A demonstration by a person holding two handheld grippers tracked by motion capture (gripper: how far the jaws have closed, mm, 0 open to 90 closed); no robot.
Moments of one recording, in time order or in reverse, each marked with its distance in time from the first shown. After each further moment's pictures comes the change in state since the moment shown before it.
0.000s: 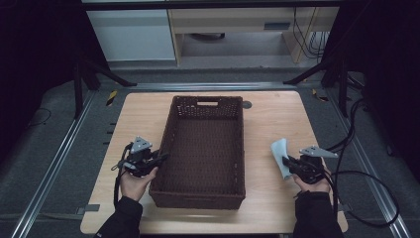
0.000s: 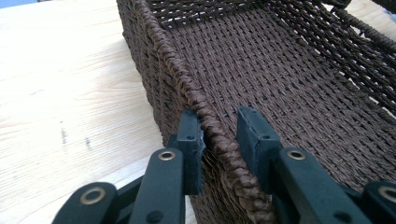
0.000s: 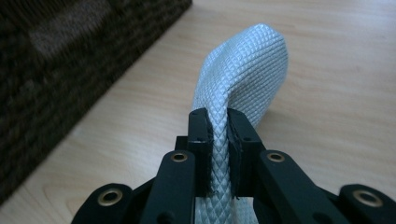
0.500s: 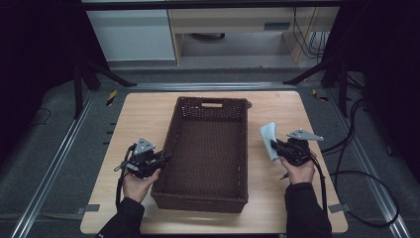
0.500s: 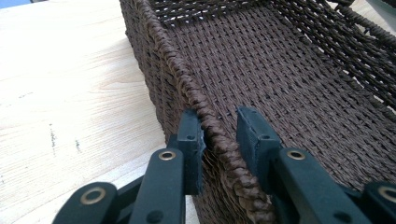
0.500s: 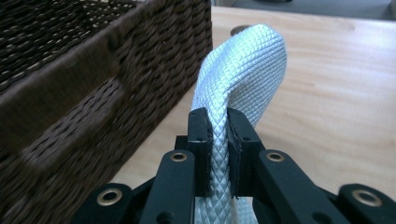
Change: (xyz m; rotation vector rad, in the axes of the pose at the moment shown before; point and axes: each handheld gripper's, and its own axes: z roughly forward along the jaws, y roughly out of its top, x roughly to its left) left arm -0.007 0.000 0.002 0.005 -0.013 0.022; right arm 0.011 0.042 0.037 -0.074 0.013 -0.012
